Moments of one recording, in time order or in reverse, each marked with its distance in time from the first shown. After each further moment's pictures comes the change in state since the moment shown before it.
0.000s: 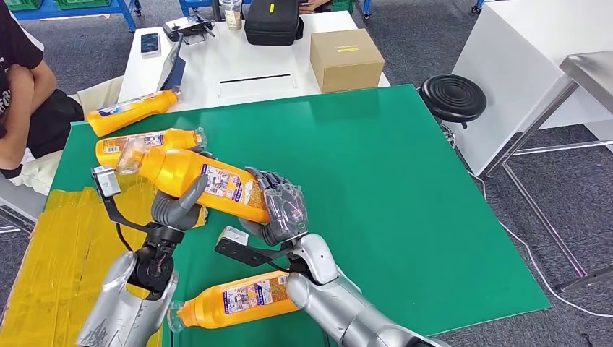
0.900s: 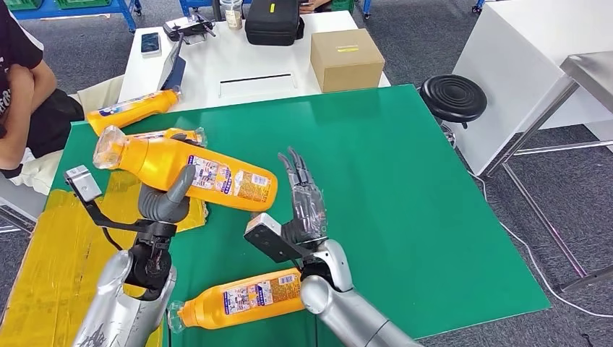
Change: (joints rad) left arm 0.017 -0.008 0.021 -0.112 -0.135 0.119 -0.119; right arm 0.122 -0.088 -0.010 -0.309 -0.283 0.045 -0.023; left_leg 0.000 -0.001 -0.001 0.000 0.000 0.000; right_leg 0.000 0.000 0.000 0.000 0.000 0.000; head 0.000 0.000
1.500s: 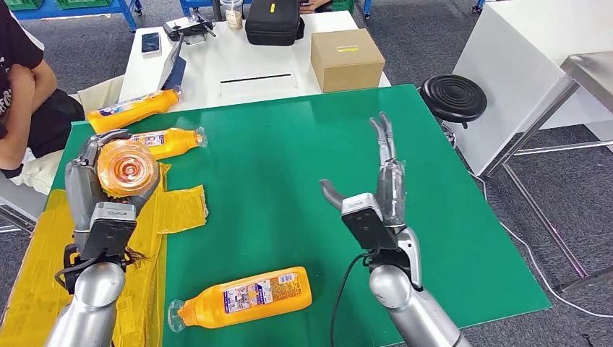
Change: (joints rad) left arm 0.055 0.108 0.064 -0.171 -1.163 0.592 -0.137; right arm 0.143 -0.226 -0.192 -0.518 -0.134 0.109 0.009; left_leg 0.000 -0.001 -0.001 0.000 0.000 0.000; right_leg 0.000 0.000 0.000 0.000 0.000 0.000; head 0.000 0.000
